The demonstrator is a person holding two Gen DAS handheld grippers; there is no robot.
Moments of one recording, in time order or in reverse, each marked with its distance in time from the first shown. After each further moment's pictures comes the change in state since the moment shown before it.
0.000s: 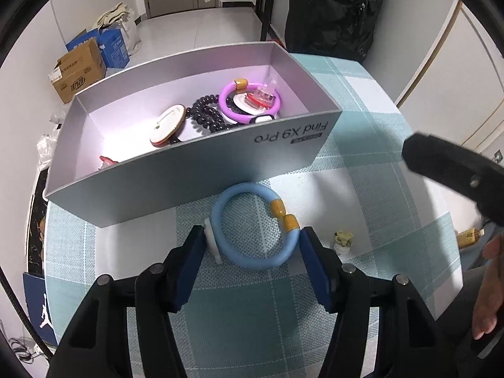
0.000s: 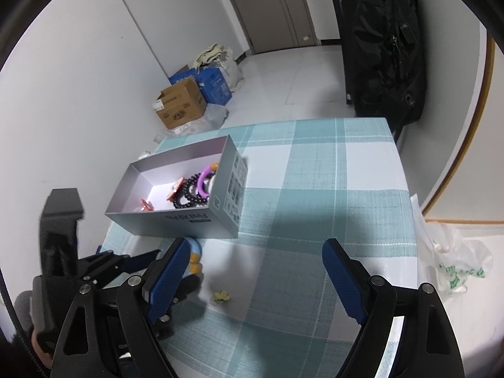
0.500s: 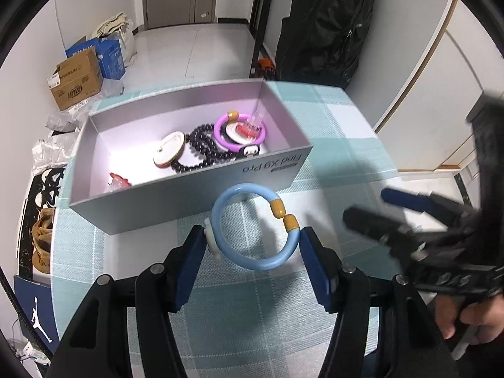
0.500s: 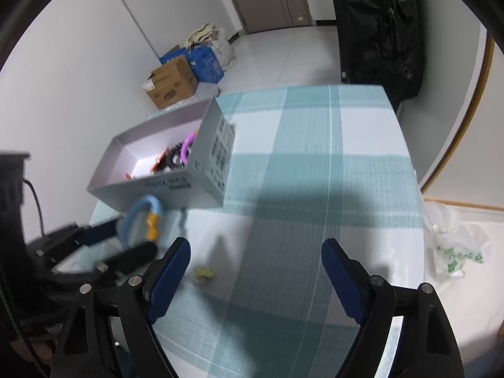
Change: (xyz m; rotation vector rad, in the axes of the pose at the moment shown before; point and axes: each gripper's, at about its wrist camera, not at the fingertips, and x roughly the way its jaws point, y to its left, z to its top) left arm -0.031 -0.003 0.003 -0.016 -0.090 -0.068; right arm 0.019 -0.007 -0.021 0.008 0.098 -0.035
